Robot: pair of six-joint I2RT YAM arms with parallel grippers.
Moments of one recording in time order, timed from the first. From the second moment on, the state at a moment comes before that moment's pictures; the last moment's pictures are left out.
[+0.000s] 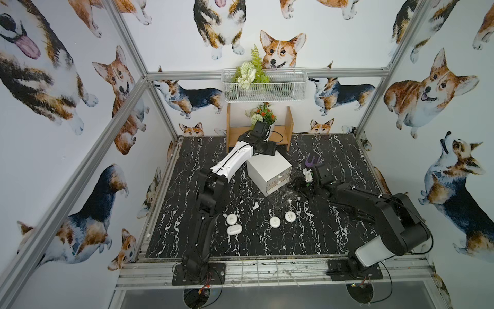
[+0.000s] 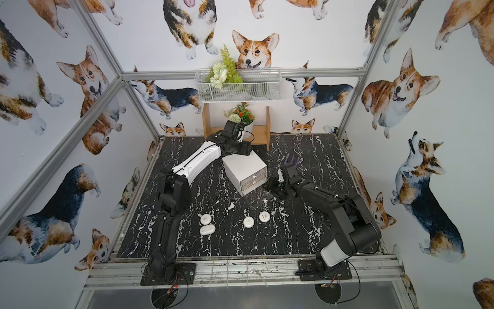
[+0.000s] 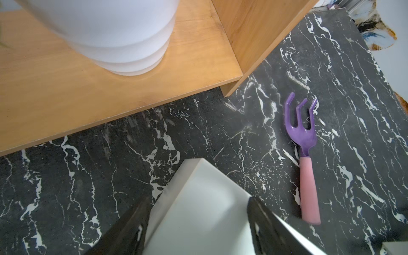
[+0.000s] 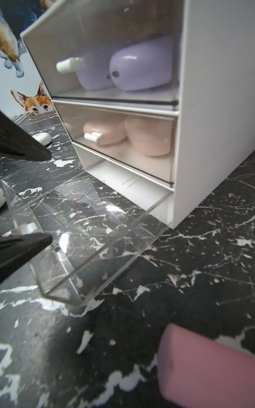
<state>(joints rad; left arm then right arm) -0.48 2.25 2.07 -0.73 0.07 -0.23 0.36 1.52 0.80 -0.16 -0.37 0.90</state>
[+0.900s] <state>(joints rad) -0.48 2.22 2.03 -0.70 0.07 -0.23 0.40 1.60 0.99 -0.49 -0.24 0.79</state>
